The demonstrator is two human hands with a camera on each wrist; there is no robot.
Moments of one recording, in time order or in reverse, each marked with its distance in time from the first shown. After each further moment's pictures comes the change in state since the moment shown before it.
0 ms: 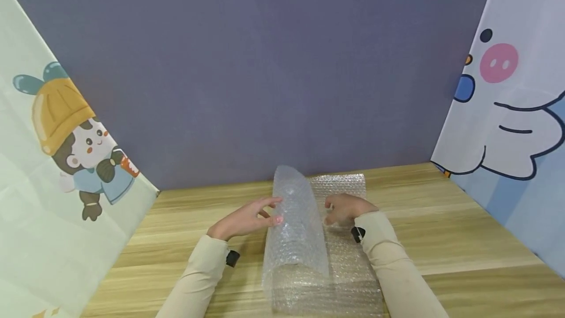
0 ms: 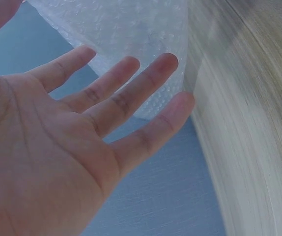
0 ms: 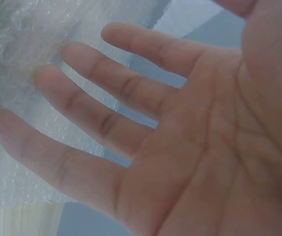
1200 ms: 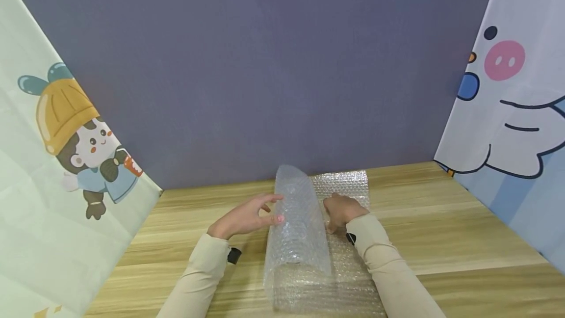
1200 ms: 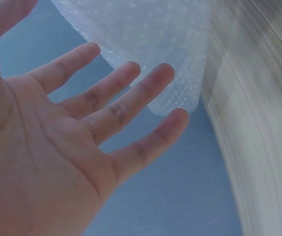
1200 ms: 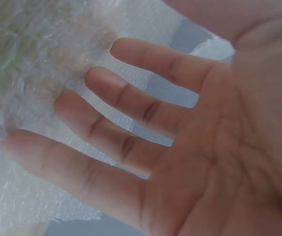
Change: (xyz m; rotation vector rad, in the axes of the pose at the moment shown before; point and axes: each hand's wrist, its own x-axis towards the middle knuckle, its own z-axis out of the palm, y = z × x) left_hand -0.003 0.009 -0.003 0.094 0.081 0.031; right_hand 0.015 -0.006 0.020 -0.296 0.090 -0.018
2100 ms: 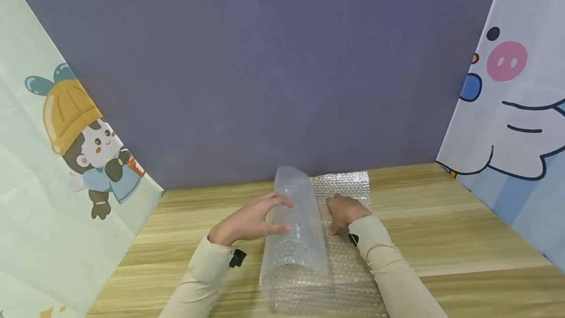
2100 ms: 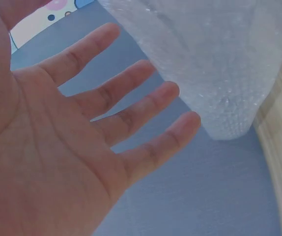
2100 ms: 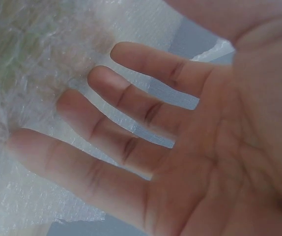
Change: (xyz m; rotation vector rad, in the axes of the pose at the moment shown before) left_hand -0.015 0.043 -0.007 0.208 -0.019 0.102; right_hand -0.005 -0.006 -0.005 0.000 -0.005 0.001
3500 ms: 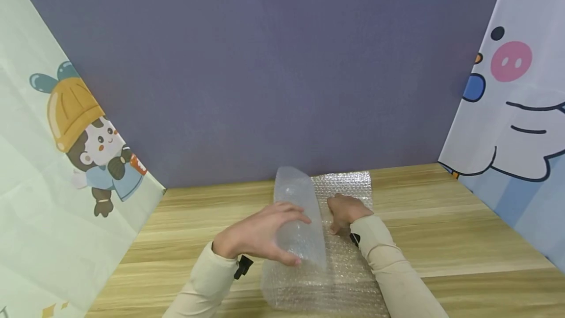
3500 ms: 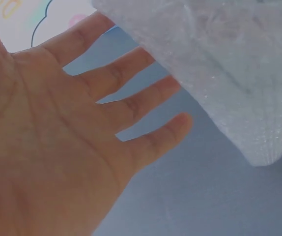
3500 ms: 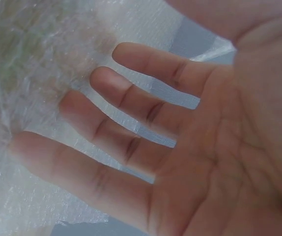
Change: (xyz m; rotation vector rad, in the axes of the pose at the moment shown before) left_hand -0.012 0.042 0.000 0.173 -0.092 0.178; right_hand 0.004 0.002 0.002 -0.004 -0.035 0.027
